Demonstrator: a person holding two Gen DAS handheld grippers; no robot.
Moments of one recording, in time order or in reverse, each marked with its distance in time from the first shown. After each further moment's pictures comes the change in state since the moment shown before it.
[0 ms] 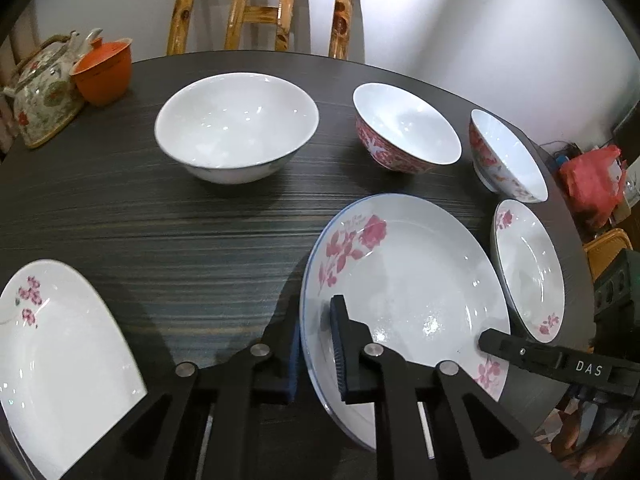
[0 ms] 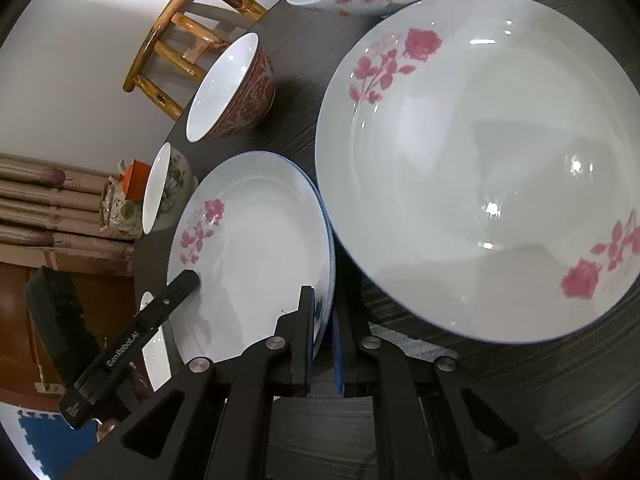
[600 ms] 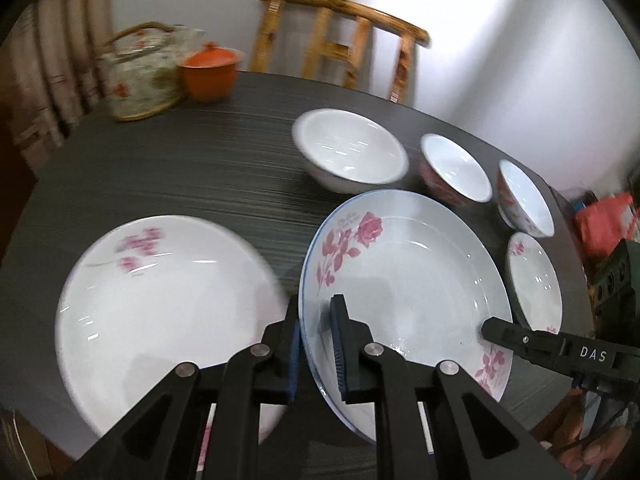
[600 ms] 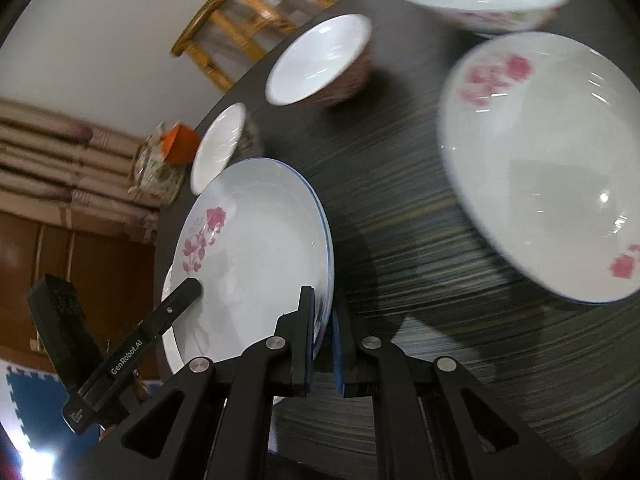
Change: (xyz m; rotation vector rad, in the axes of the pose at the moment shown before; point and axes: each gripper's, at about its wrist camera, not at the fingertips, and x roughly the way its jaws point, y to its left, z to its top) left arm -0.088 0.064 -0.031 -0.145 -0.110 0.085; right arm 0.004 0.072 -0.018 -0.157 0.039 0.056
